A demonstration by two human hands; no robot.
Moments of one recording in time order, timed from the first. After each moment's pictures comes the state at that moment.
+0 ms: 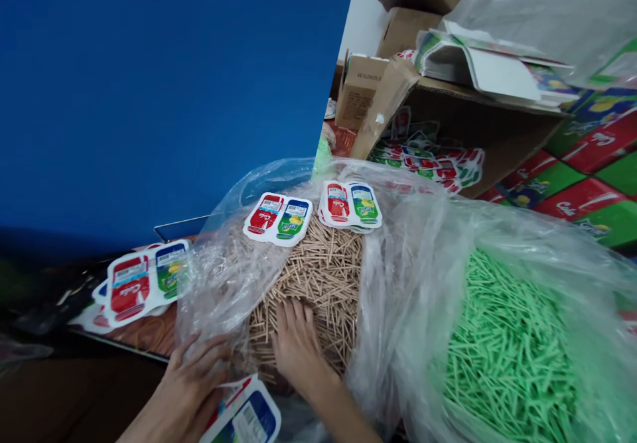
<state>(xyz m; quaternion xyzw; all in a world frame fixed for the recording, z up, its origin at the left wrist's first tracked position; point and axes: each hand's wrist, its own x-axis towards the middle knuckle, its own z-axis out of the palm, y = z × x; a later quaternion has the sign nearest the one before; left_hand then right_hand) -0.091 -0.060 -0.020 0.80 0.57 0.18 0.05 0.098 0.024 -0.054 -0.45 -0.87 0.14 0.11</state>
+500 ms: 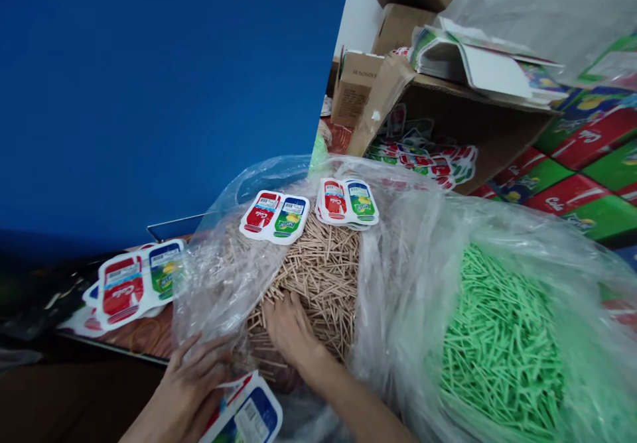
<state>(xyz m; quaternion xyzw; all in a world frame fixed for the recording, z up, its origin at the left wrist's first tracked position) -0.092 -0.058 -0.022 0.82 0.54 0.19 0.07 0.082 0.042 -0.056 -0.40 -0.91 0.05 0.10</state>
